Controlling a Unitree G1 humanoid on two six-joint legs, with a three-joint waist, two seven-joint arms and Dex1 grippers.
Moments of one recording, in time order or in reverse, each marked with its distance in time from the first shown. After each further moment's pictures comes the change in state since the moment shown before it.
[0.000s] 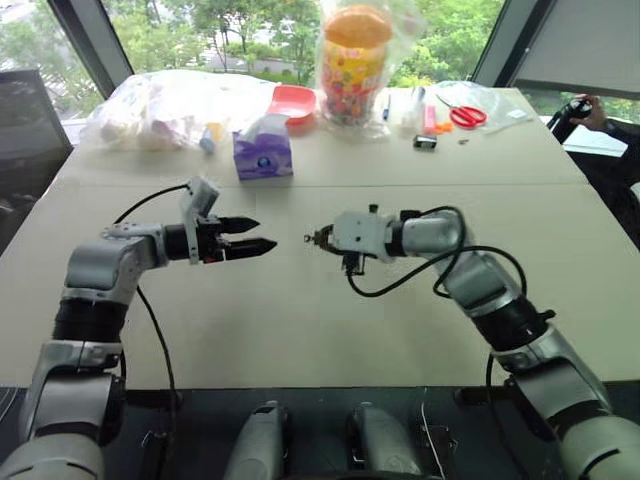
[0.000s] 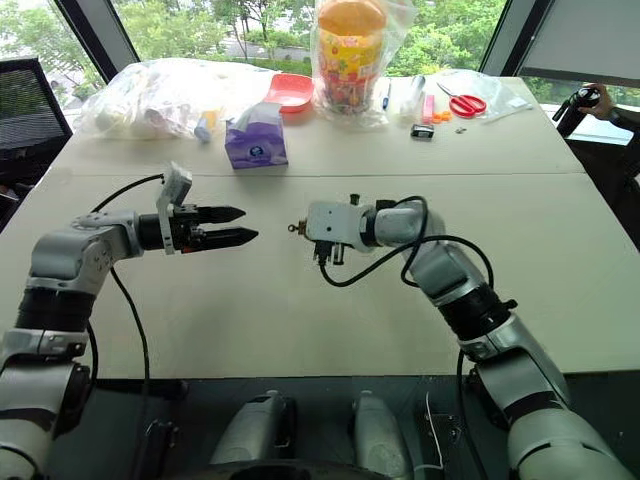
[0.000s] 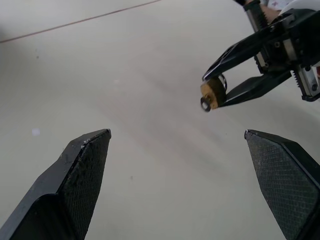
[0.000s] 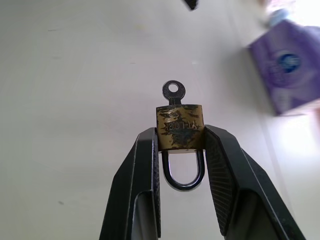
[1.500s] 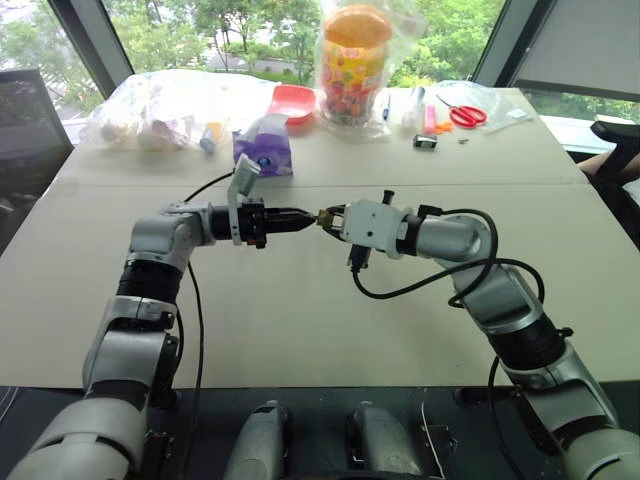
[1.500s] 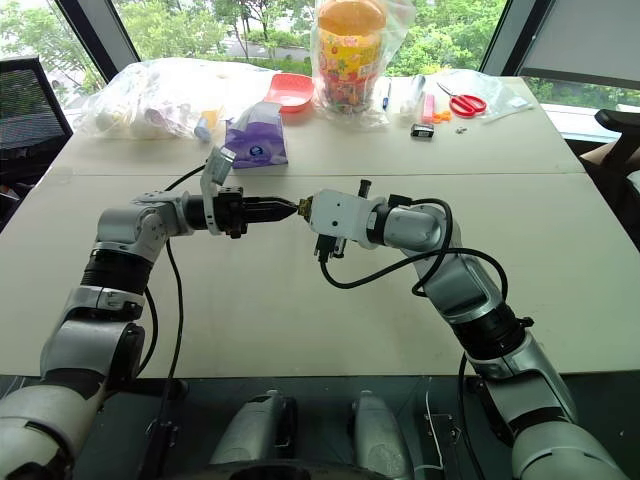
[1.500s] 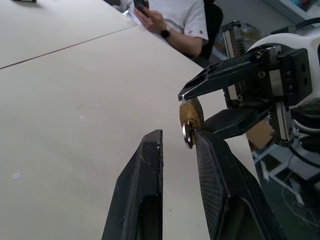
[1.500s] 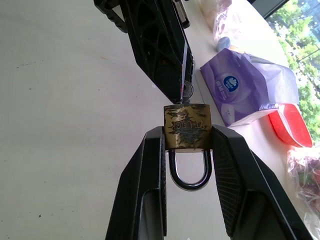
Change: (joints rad) left arm -0.179 -0.200 -0.030 0.230 0.061 -0.069 -0.169; right arm 0.073 0.018 -0.038 -0.187 -0.017 0.100 -0.098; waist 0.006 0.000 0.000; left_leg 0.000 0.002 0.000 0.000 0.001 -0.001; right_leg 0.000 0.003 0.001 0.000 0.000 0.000
